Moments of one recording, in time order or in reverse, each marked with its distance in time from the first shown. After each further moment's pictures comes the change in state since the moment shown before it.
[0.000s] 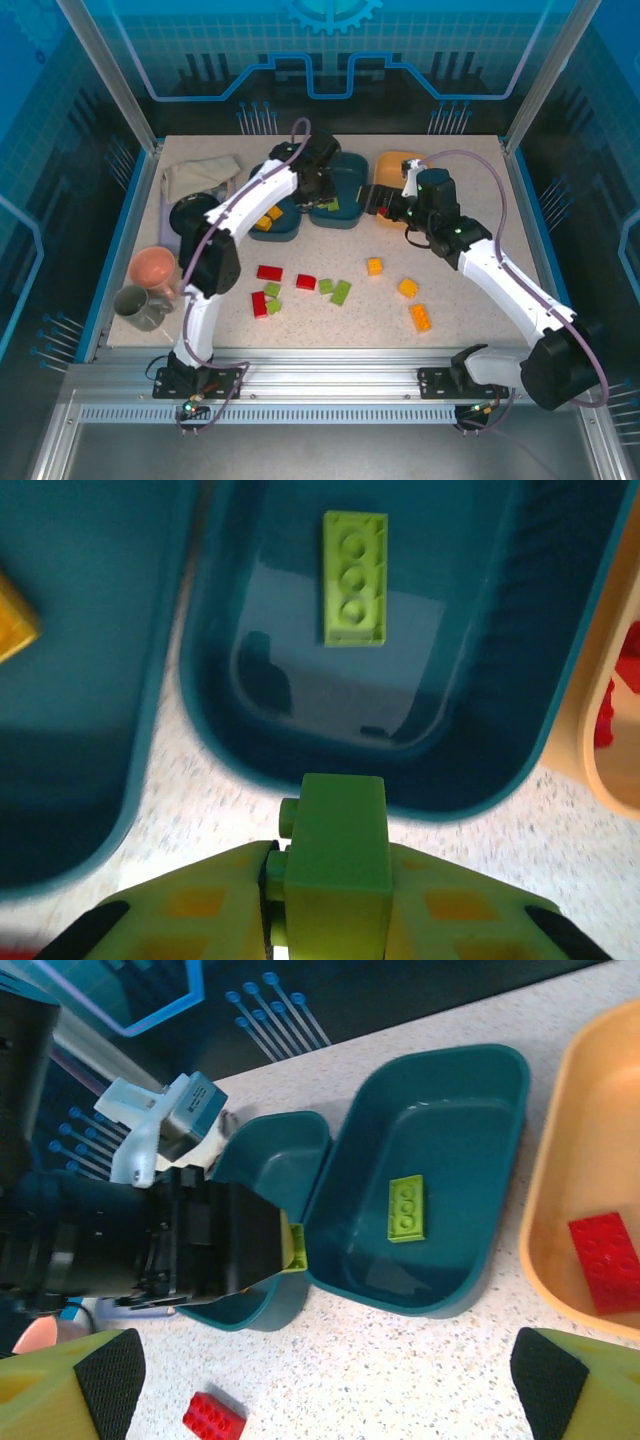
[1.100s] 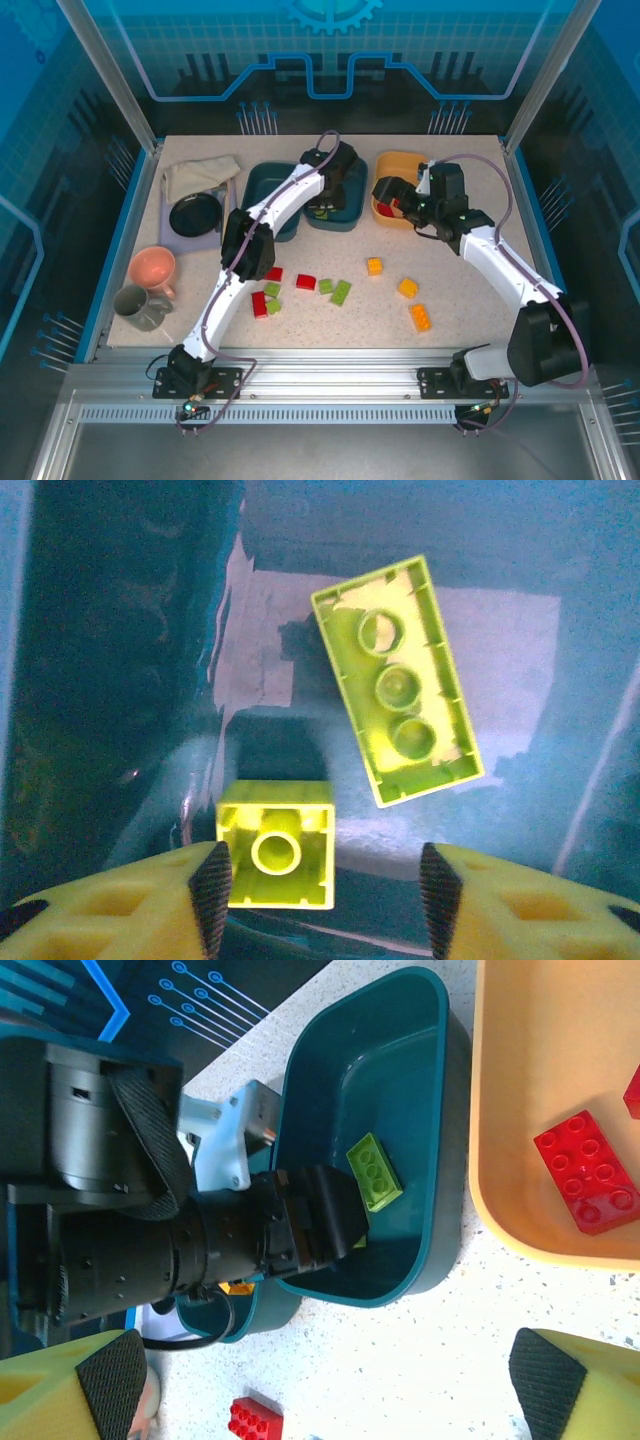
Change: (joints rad) left arm -0.008 0.375 0.368 -0.116 -0.126 0.082; right arm -0.146 0.105 0.000 -0.013 -0.182 0.186
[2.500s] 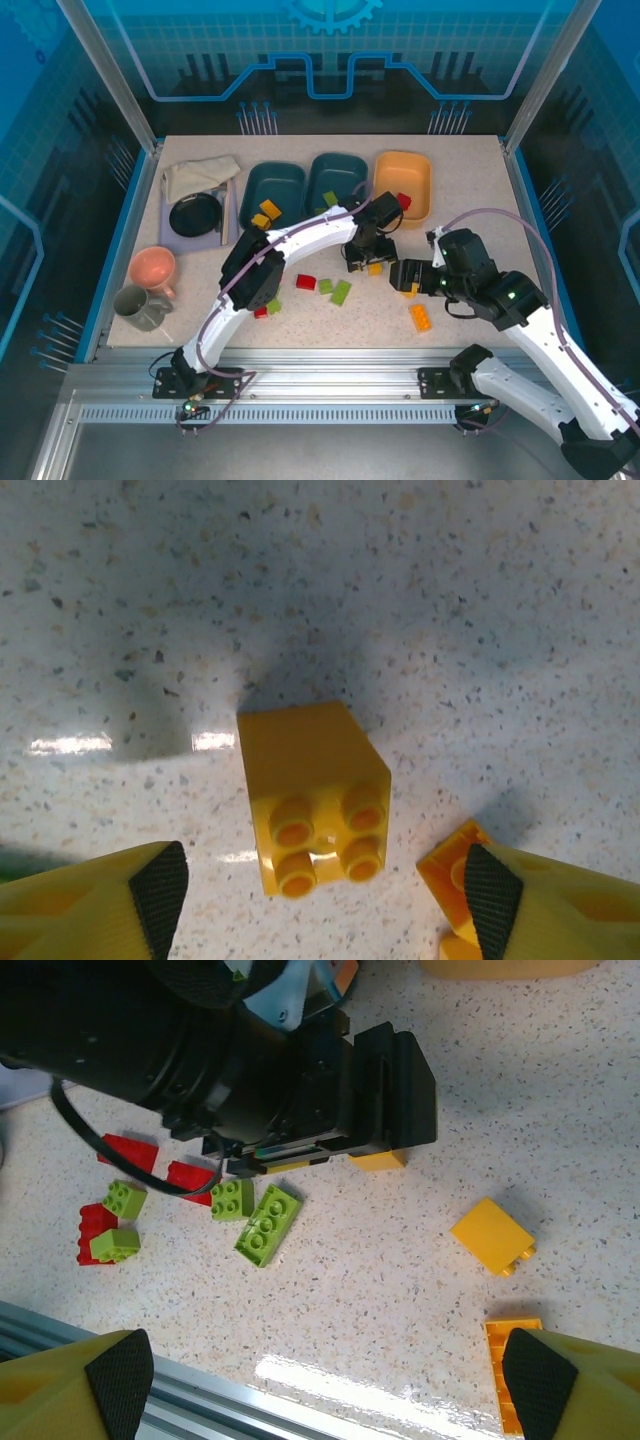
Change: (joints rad) left arm -0.303 -0.251 -0.481 0.219 0.330 -0.382; right arm 0.311 -0.596 -0.098 -0.737 0.293 -0.166
